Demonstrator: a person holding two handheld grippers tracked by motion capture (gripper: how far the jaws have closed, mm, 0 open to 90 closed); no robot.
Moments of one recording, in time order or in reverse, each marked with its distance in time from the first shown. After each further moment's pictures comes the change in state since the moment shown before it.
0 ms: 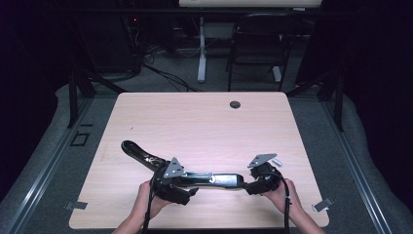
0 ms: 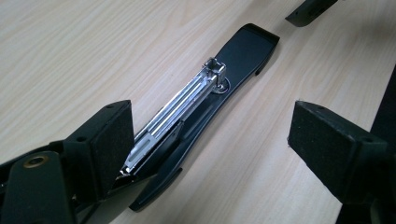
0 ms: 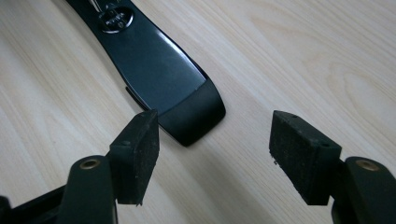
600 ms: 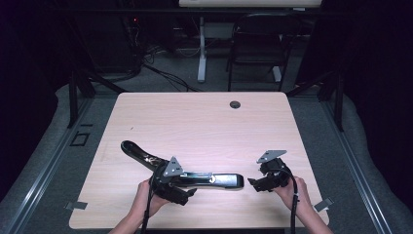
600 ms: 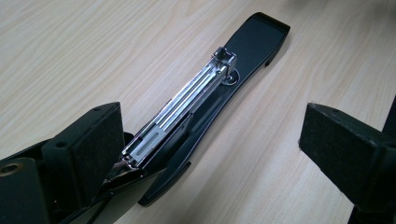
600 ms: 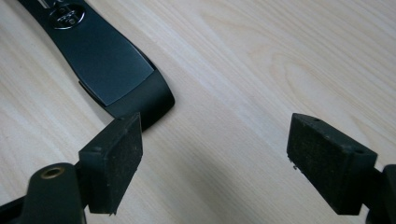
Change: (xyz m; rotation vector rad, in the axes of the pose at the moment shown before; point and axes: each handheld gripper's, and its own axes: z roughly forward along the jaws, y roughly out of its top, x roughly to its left) left arm 0.006 -0.004 0.003 0.022 -0.017 -0.019; right arm -0.021 -0.006 -0.015 -0.006 -0.085 0.021
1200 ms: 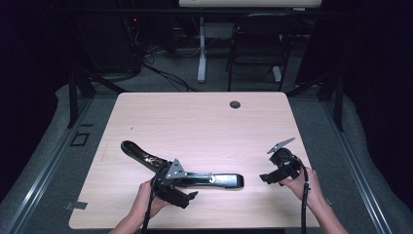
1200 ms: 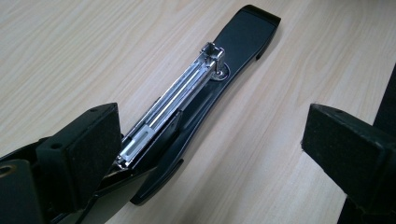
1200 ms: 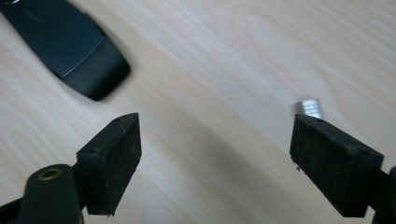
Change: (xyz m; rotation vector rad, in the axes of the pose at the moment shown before) left arm -0.005 0.001 0.001 0.028 -0.017 0.032; right arm -0.042 0.003 -0.010 0.168 0.045 0.102
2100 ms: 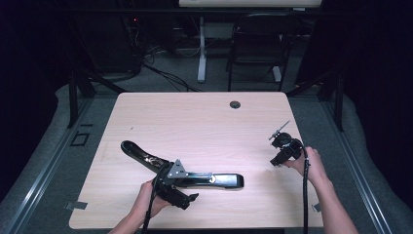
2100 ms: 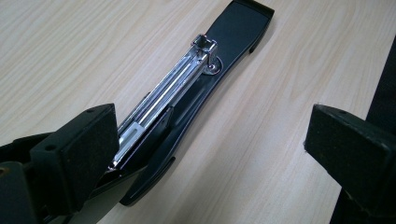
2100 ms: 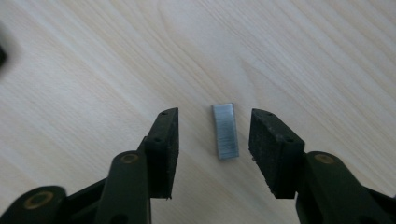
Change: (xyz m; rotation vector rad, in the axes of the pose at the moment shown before) left arm 0.002 0.000 0.006 0.024 -0.034 0.000; right arm -0.055 0.027 0.030 0.136 -0.046 0.011
